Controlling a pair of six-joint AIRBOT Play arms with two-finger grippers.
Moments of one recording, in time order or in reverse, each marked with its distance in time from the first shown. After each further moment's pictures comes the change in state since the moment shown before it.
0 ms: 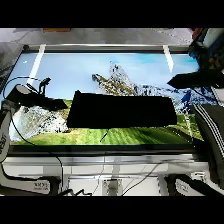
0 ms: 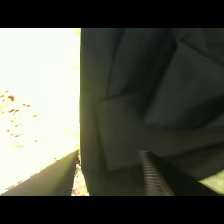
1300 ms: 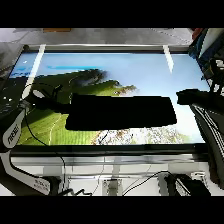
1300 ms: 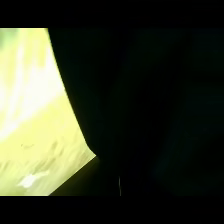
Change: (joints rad) left arm -0.053 -0.129 0.027 0.010 0.009 0.085; right arm -0.002 0.287 -0.336 -0.050 -0.209 0.046
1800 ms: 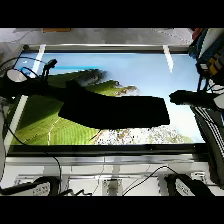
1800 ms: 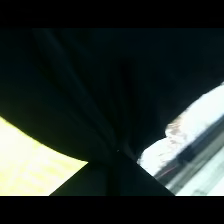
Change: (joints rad) left arm -0.122 0.375 0.110 -0.126 -0.202 -0.037; right arm 0.000 -0.197 -0.001 0.056 -0.018 0.000
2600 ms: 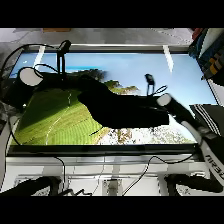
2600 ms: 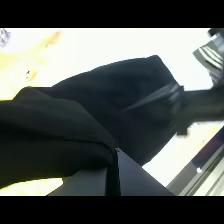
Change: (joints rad) left arm -0.294 0.089 0.006 -0.061 0.352 -0.201; right arm 0.468 -0.395 0.004 0.264 -0.385 0.081
